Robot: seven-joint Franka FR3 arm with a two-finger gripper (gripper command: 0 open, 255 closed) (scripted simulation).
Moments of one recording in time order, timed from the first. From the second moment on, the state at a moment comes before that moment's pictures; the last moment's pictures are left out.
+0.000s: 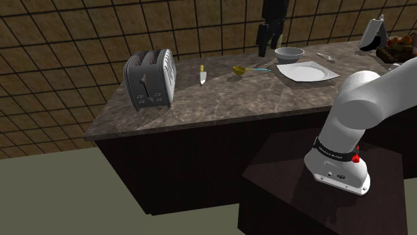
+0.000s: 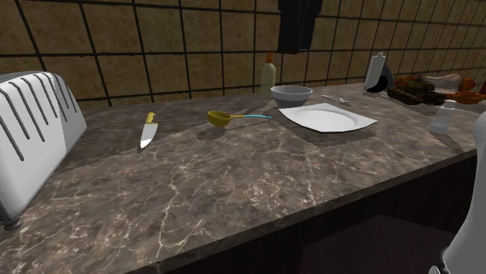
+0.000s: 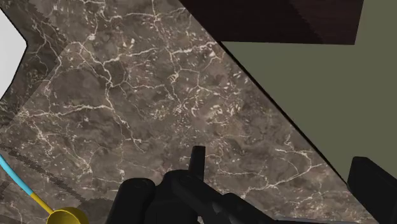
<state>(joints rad) 0.02 -0.83 0.02 -2.39 -0.02 1.61 0.06</state>
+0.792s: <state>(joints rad) 0.01 -0.74 -0.22 -2.49 -0.19 1.84 -0.30</state>
